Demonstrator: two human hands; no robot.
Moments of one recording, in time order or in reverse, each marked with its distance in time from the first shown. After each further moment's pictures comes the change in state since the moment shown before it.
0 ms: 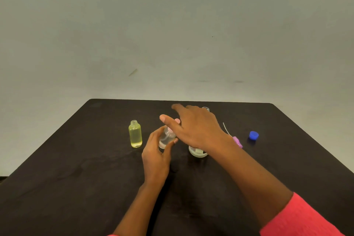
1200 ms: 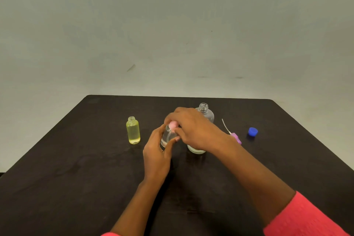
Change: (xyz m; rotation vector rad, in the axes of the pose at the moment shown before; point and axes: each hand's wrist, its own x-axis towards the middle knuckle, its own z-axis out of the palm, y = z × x) left_hand -0.003 -0.001 0.005 -0.014 -0.052 -0.009; right_hand 0.004 0.013 0.014 0.082 -0.132 -0.200
